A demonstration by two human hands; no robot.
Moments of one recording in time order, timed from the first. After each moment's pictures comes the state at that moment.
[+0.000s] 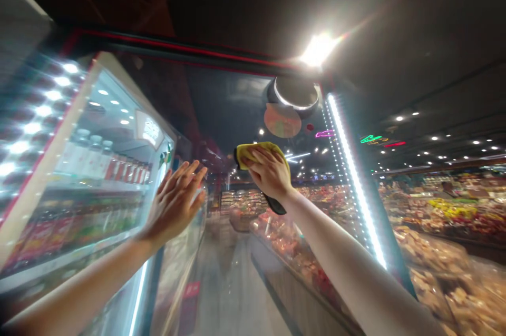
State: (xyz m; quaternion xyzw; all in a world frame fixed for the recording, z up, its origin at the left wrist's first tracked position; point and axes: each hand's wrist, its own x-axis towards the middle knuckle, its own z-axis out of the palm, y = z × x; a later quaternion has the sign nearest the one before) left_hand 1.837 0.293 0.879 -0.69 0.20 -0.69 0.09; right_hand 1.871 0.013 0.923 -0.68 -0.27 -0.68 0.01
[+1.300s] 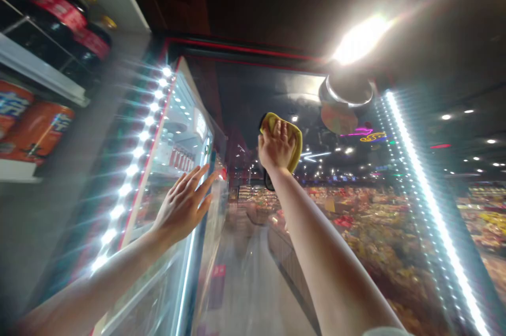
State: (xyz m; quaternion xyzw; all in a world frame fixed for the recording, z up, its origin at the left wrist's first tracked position) left_hand 1.798 0.445 0.848 -0.72 0.17 -0.66 0.10; right_hand 1.858 0.202 0.964 -0.68 -0.09 -0.71 0.16
